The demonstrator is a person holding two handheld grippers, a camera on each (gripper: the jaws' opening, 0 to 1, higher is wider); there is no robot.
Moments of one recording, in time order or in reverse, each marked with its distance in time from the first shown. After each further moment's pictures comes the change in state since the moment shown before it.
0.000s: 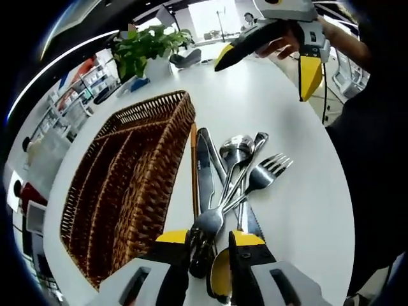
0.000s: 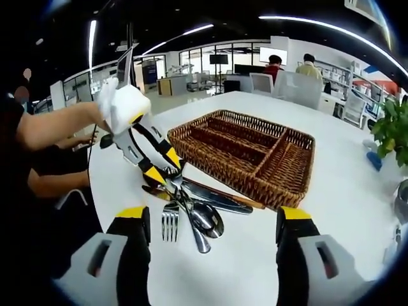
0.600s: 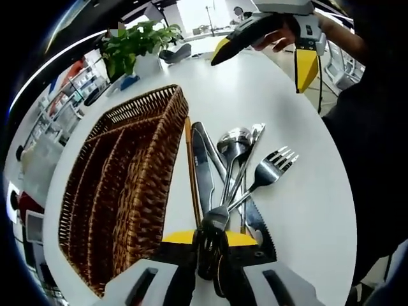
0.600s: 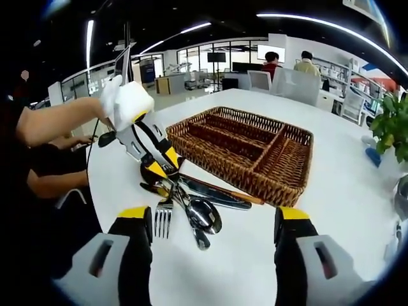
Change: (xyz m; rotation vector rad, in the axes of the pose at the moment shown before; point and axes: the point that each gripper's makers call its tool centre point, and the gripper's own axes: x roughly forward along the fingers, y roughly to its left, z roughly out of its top) left arm 0.001 0.000 -0.004 0.044 0.038 -0.048; right arm 0.000 -0.001 -0.006 0.009 0.014 -0.007
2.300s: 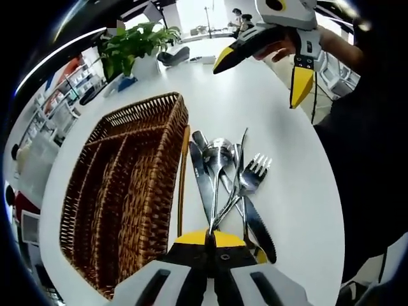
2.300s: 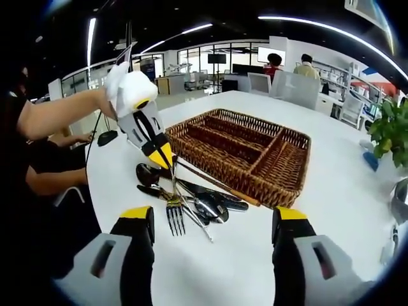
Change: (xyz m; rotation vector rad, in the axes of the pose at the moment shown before) left arm -0.015 0.005 0.013 -0.008 -0.021 -0.040; right arm -0.004 -0.003 0.002 -0.020 -0.010 -0.014
